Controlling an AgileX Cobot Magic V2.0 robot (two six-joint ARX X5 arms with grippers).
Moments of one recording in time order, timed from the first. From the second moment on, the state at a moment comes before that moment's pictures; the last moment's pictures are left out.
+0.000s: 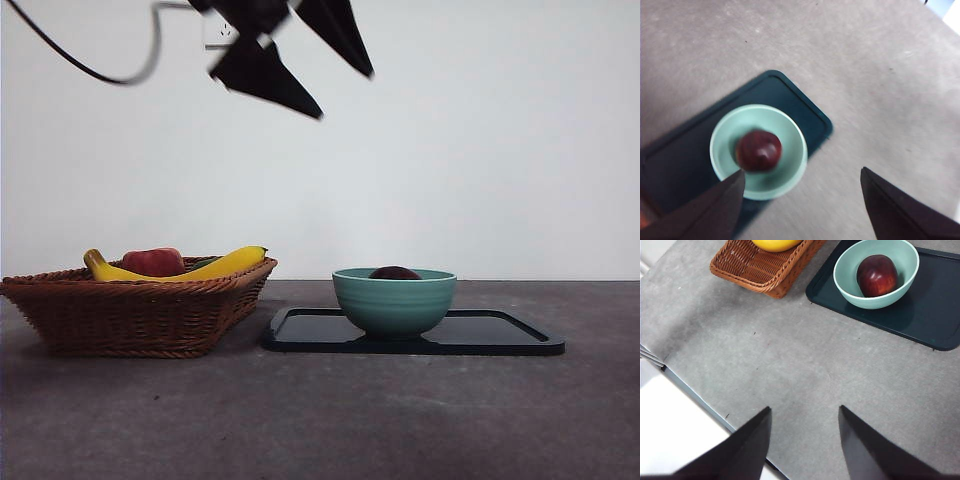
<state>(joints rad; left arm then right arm) -0.59 1.70 1.59 -0.61 0.38 -0.01 0.37 0.61 0.83 -0.93 -0.42 0.12</state>
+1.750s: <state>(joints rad) -0.68 2.15 1.67 -0.43 0.24 0.14 0.37 0.61 0.83 -0.93 -0.42 0.14</state>
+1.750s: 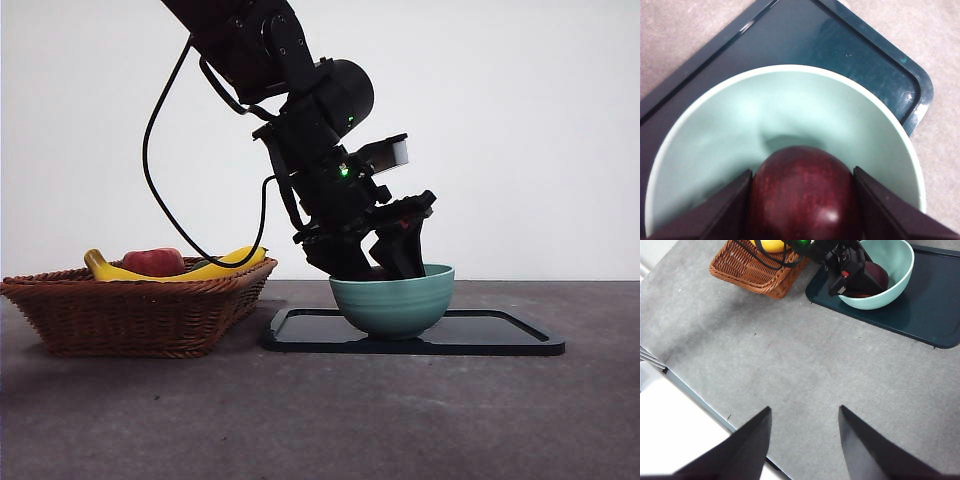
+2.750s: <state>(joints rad) -0.59 1.99 2.21 -1.00 0.23 0.14 0.37 0.61 0.83 -0.93 -0.42 0.14</state>
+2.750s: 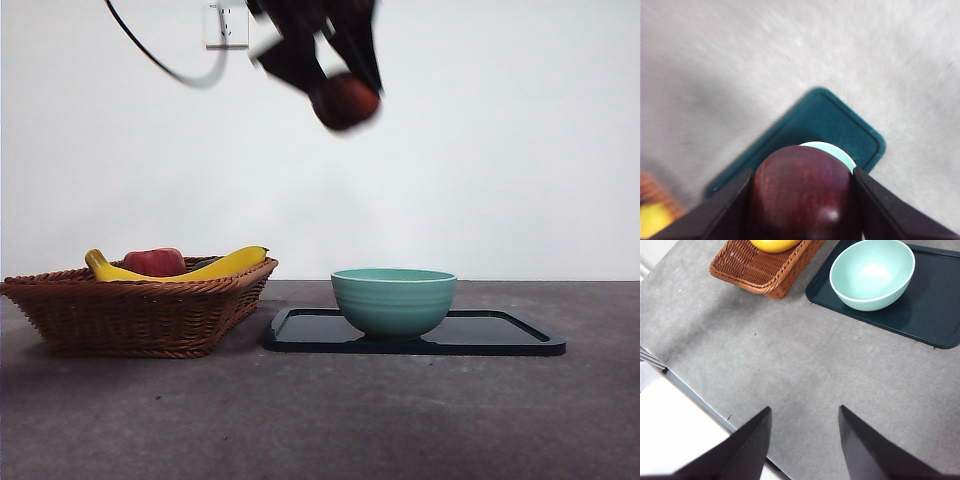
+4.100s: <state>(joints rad) -0.31 1.52 1.12 -0.47 0.22 0.15 0.37 0.61 0.83 -0.93 -0.42 0.14</state>
